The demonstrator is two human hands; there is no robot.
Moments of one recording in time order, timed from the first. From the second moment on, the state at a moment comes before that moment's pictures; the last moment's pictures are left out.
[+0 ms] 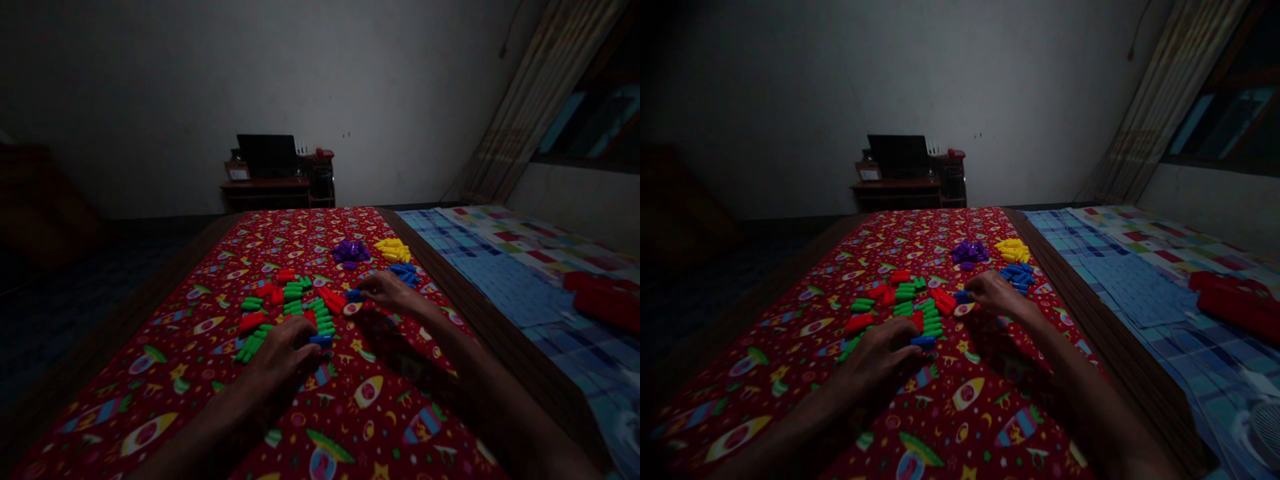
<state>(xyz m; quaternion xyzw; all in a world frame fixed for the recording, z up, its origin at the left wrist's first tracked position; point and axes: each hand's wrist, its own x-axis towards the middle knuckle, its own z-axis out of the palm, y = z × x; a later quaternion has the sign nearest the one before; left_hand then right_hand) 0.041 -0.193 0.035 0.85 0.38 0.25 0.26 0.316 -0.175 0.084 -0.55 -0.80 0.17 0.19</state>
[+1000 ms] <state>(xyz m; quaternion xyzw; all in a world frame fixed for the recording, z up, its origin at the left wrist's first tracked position) 0.033 -0.172 0.040 0.82 0.37 0.40 0.17 0.364 -0.155 0.073 -0.56 -0.76 0.13 0.32</state>
